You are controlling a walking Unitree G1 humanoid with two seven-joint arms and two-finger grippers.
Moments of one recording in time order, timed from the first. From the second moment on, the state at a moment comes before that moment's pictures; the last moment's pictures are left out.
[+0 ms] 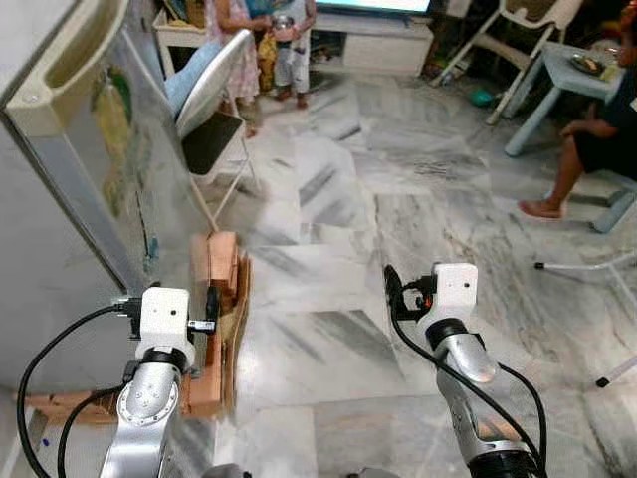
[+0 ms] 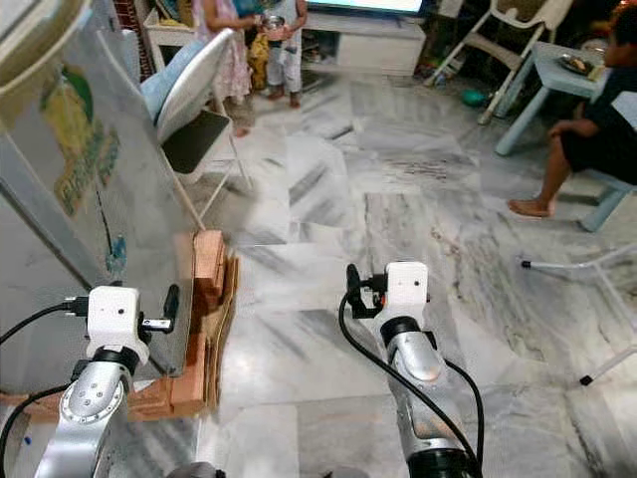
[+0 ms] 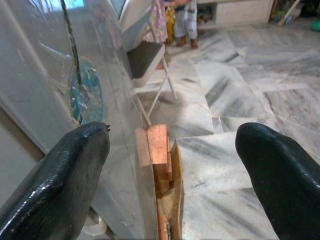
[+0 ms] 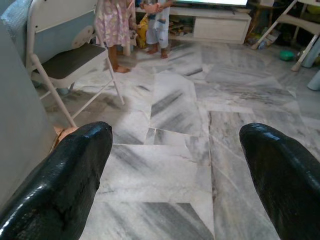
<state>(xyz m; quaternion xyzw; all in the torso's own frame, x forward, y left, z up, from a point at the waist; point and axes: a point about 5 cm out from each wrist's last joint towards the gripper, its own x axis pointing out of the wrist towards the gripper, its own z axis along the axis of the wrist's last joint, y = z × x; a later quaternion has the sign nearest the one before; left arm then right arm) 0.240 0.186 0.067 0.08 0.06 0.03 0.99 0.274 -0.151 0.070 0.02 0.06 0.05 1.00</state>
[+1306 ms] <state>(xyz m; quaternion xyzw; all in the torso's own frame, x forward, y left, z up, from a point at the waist) 0.336 0.210 0.078 0.10 0.08 0.13 0.98 0.235 -0.173 0.075 0.01 0.10 0.09 0.99</state>
